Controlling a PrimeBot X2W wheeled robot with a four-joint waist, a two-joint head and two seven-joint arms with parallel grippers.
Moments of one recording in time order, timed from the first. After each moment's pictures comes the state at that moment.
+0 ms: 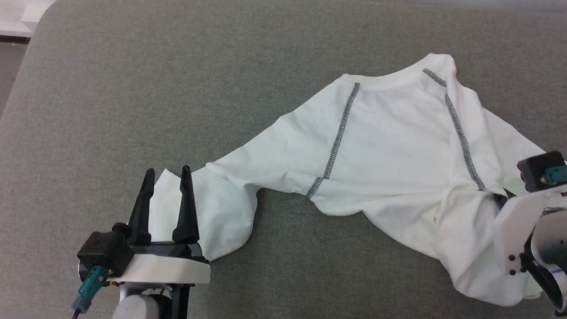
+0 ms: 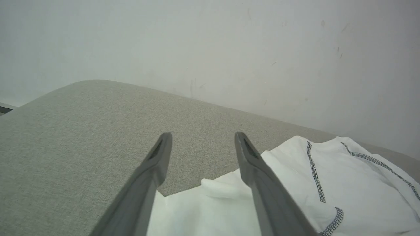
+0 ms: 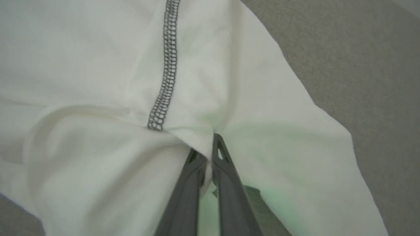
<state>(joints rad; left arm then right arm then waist) -0.04 0.05 -0.06 -0.05 -0.30 -0.02 -0.26 -0.14 -0.27 -0.04 -0.14 0.11 0.13 0.77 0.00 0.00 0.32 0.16</state>
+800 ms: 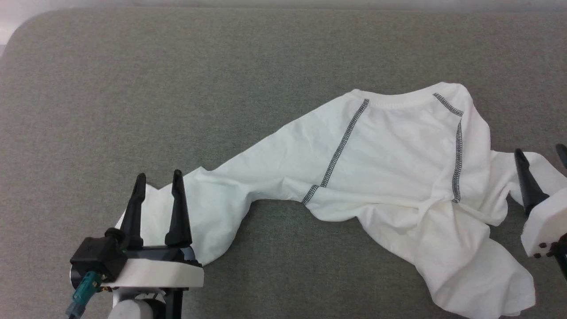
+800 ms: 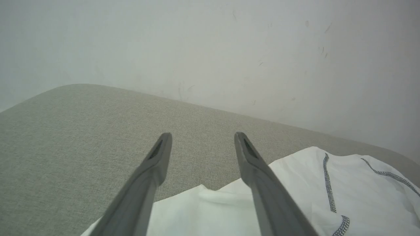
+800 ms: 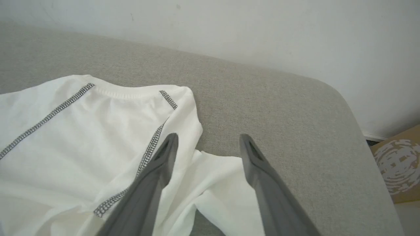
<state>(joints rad) -0.02 0.05 -0.03 -0.06 -0.28 -0.02 -0.26 -0.11 -0.21 -0.18 -0.28 0.11 0.13 0.50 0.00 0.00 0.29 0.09</state>
